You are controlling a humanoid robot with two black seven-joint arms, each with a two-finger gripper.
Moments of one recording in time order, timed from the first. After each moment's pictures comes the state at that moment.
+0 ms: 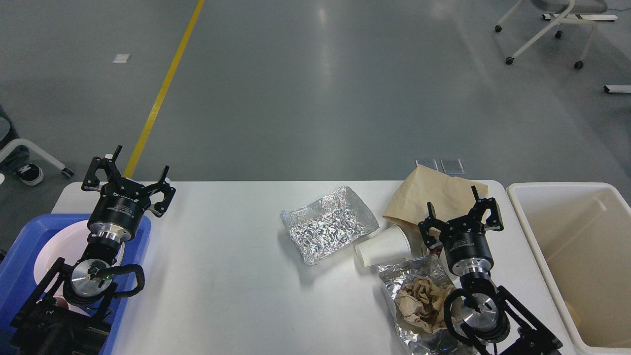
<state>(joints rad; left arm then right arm) -0.32 0.15 -1.48 -0.89 0.21 -0.40 -0.05 0.17 -0.04 1.17 1.00 -0.23 0.12 0.45</state>
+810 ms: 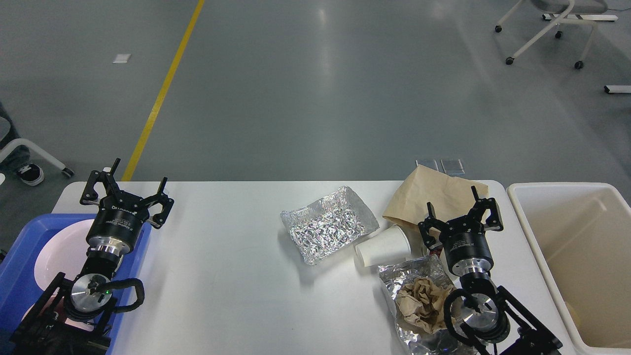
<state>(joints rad) -0.26 0.14 -1.48 -0.89 0.22 -0.43 -0.13 0.17 -0.04 1.17 1.00 -0.23 0.12 0.45</state>
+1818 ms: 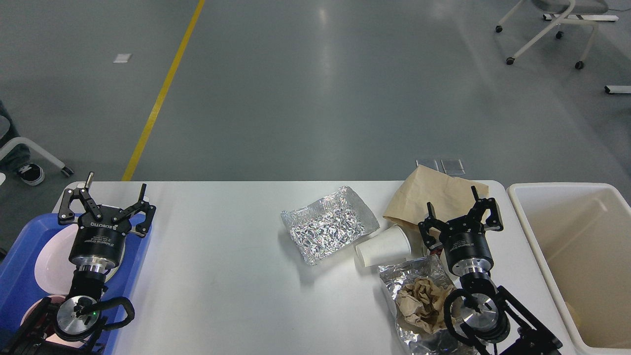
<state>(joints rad) -0.21 0.16 -1.48 -0.83 0.11 -0.59 -0.20 0.17 -0.04 1.17 1.00 -0.23 0.12 0.45</state>
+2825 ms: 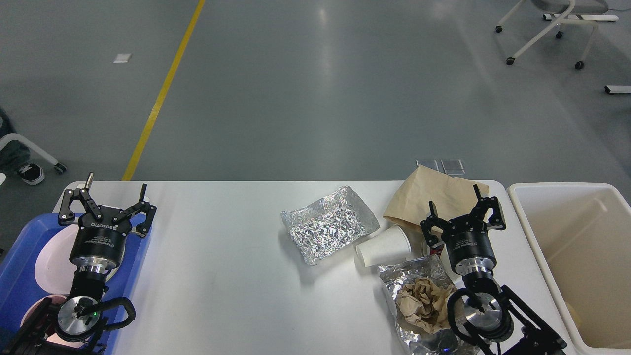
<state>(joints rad) -0.21 0.16 -1.48 -0.83 0.10 -0.60 -0.20 0.17 -0.06 1.17 1.00 -0.23 0.14 0.44</state>
